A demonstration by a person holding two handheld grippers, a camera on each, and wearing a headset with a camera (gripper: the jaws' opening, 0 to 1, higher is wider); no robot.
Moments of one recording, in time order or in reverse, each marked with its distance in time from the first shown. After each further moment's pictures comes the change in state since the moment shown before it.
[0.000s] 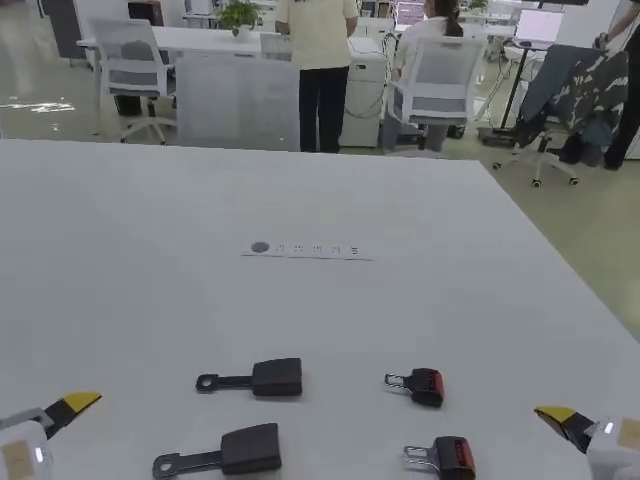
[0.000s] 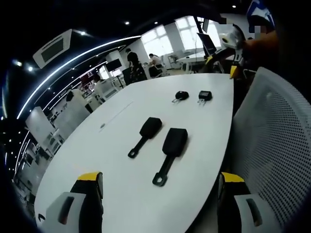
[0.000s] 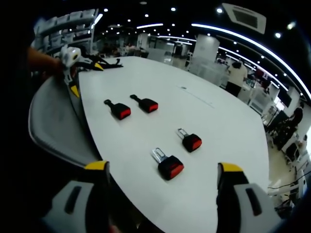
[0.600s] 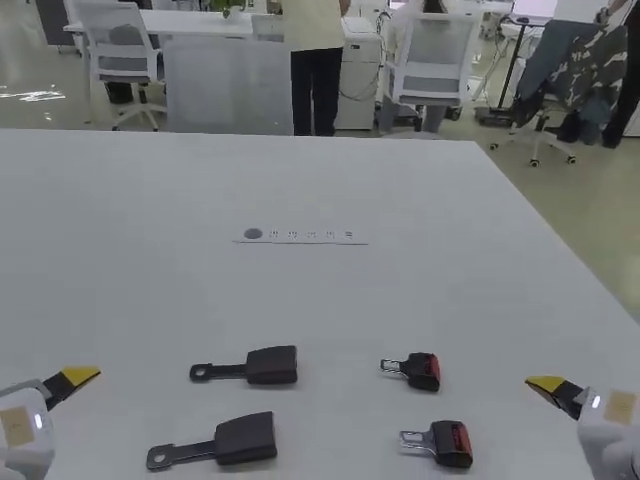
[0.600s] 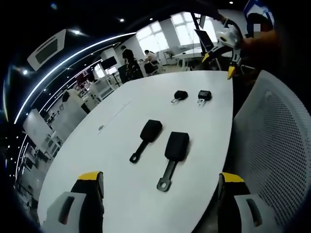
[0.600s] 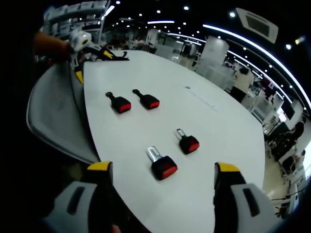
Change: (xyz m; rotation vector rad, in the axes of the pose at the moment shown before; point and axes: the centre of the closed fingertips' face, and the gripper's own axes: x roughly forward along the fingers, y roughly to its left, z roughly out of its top) left arm 0.005 0.008 0.024 0.036 0.041 -0.025; right arm 0.005 -0.011 0.001 -0.101 0.035 0.011
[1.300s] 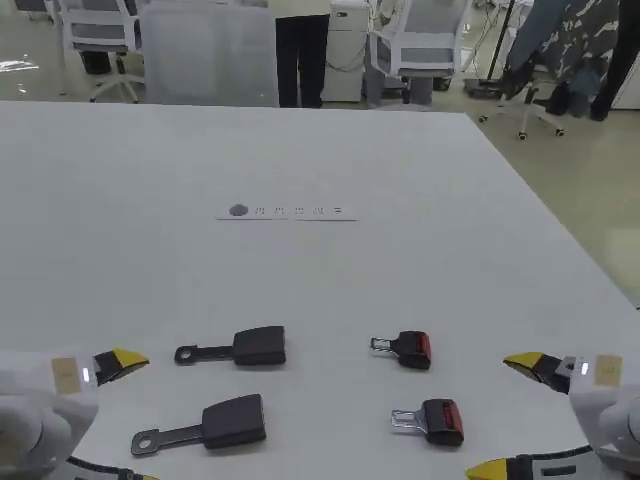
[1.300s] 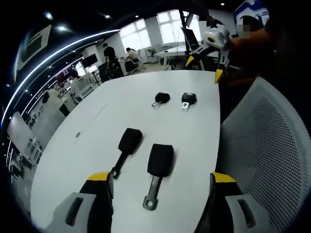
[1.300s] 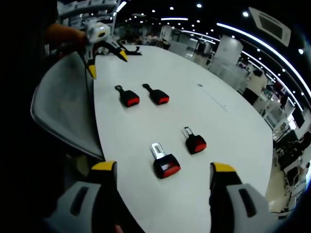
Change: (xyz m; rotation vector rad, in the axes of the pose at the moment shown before) left arm 0.041 -0.024 0.024 0.029 0.031 -0.213; right arm 0.011 0.001 -0.007 -0.087 0.047 0.126
